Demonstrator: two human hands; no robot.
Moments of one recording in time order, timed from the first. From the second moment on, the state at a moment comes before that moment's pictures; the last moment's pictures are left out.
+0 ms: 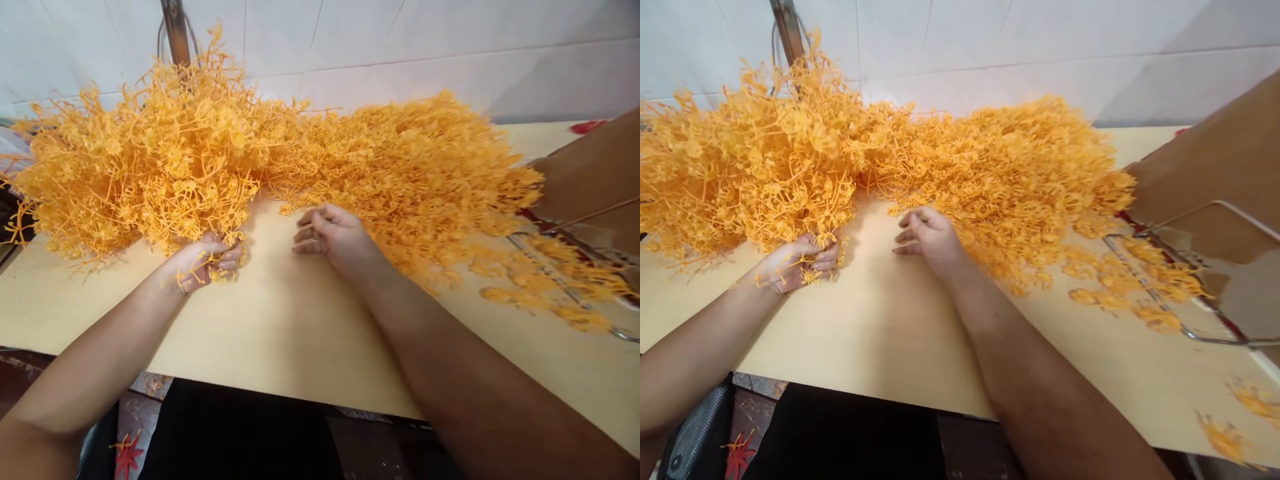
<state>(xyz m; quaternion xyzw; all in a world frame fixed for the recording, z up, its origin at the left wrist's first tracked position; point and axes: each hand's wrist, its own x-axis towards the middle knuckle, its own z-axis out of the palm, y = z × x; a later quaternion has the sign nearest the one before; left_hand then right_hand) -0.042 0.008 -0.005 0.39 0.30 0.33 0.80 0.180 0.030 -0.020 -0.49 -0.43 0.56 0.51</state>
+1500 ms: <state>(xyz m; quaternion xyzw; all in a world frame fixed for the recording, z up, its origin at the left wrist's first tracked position) -0.011 0.005 -0.001 0.38 0.46 0.35 0.72 0.136 -0.013 0.000 -0.36 -0.67 0.56 0.33</state>
